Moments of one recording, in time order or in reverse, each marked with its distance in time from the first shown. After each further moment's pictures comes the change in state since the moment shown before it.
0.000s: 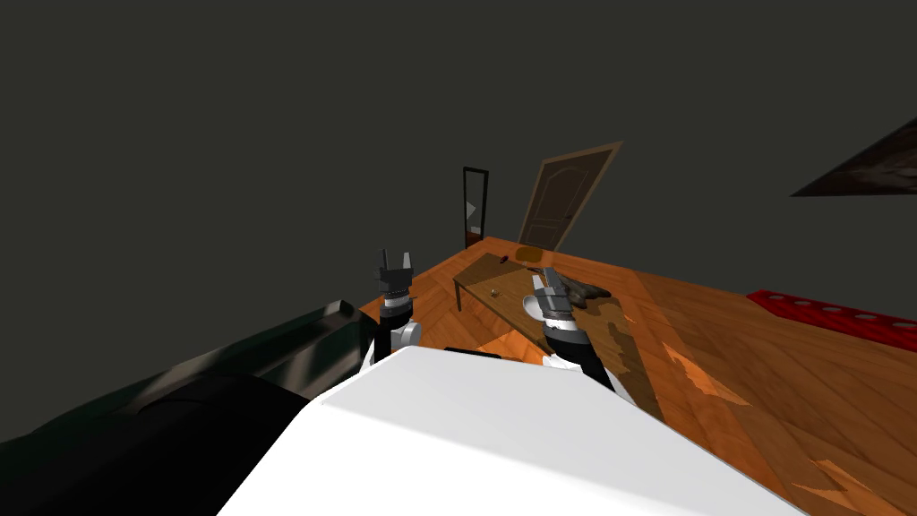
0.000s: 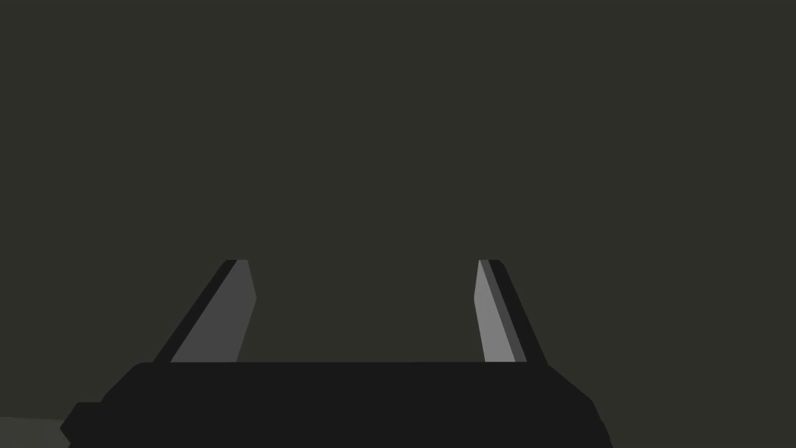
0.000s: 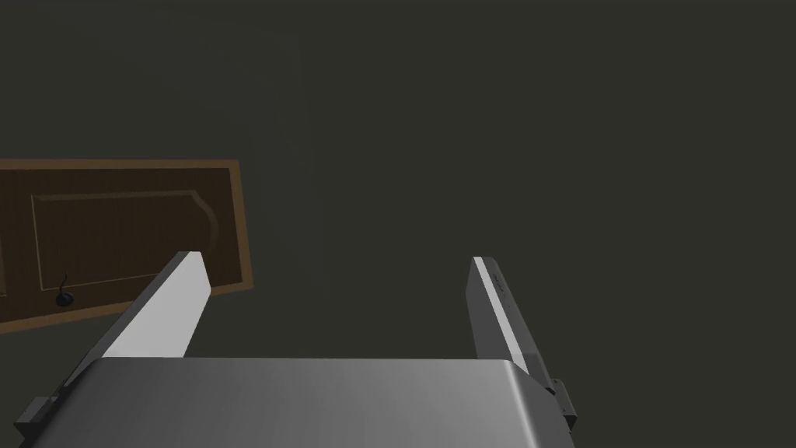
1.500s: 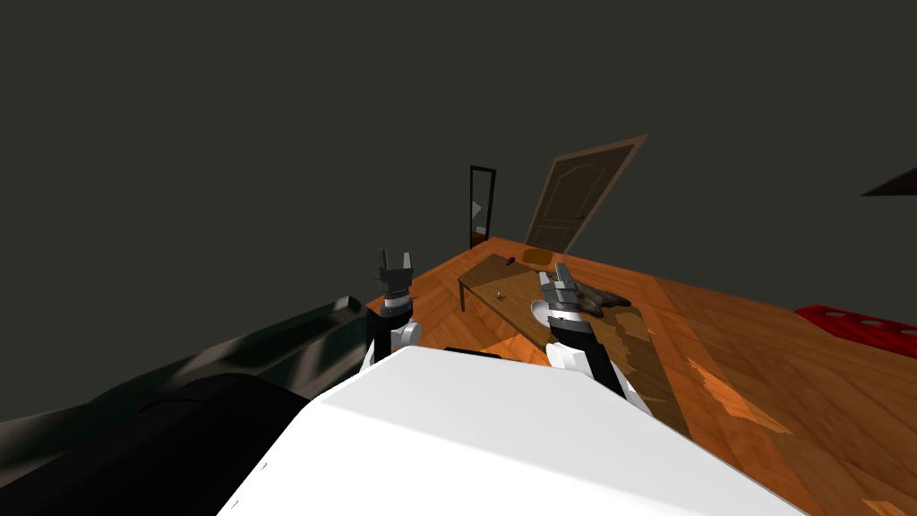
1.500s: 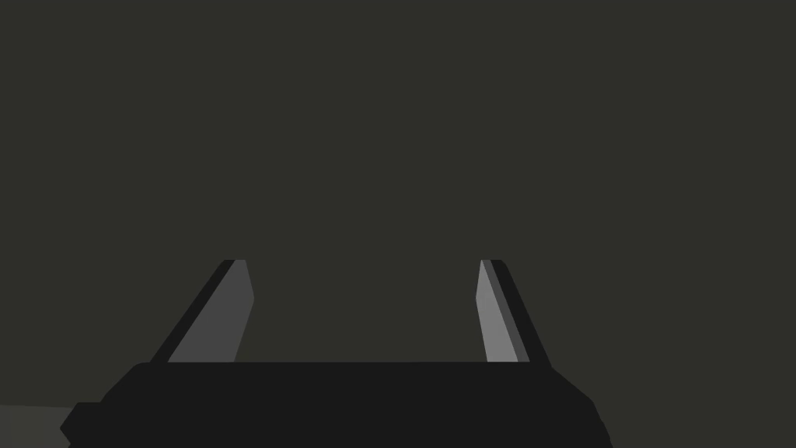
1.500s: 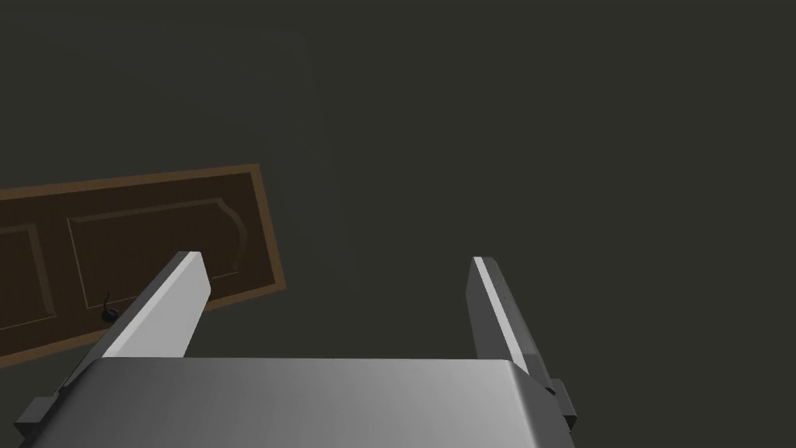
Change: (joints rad) left arm 0.000 0.000 0.000 0.000 0.000 0.000 0.000; right arm -0.116 -0.037 -0.092 0.107 -0.164 0.003 -0.021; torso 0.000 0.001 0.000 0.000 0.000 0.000
